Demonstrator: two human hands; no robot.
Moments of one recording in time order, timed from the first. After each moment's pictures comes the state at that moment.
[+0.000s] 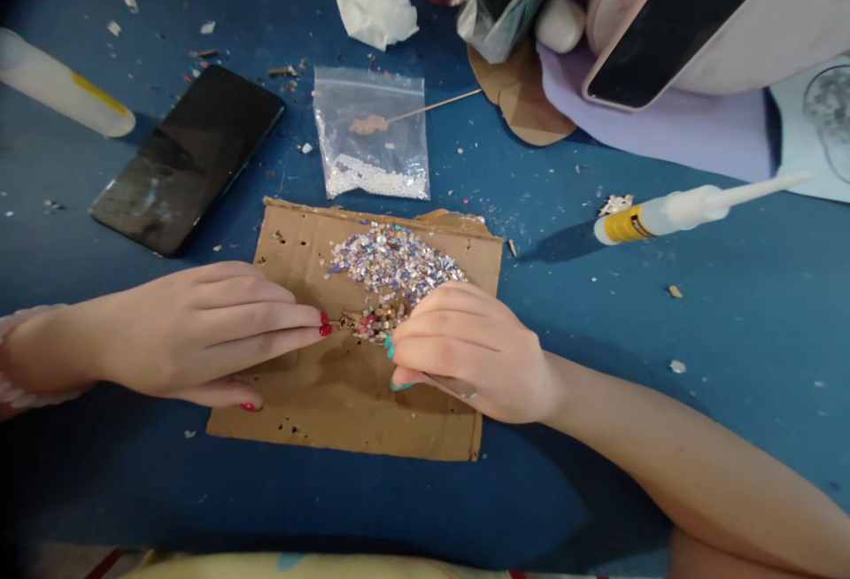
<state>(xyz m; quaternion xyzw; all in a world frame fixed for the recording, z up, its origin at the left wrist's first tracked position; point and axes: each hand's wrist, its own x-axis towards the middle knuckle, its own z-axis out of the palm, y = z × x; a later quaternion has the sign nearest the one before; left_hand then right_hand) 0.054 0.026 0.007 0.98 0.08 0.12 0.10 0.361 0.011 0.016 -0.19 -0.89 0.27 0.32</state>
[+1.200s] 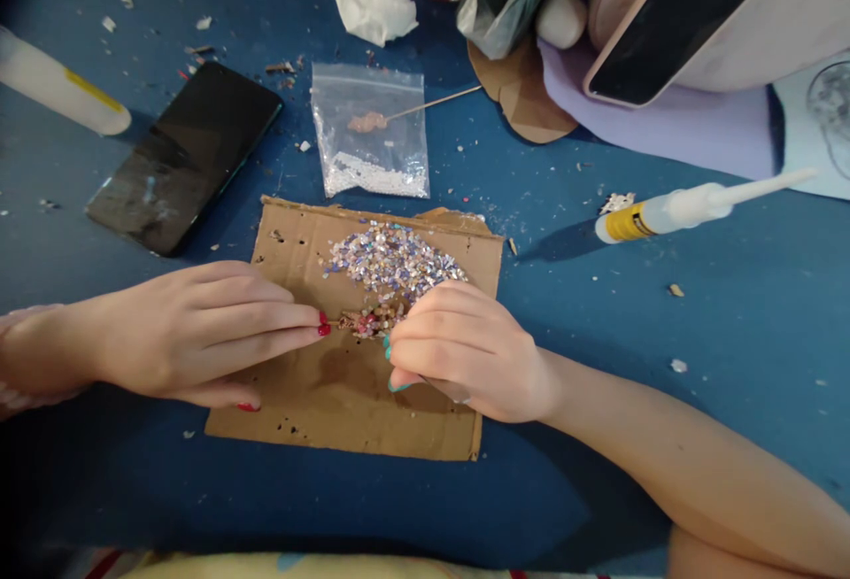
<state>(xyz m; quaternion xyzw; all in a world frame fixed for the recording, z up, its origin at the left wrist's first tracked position) 0.054 0.026 0.006 0.98 0.08 0.12 0.09 0.362 0.015 0.014 -0.17 -0.90 0.26 0.31</state>
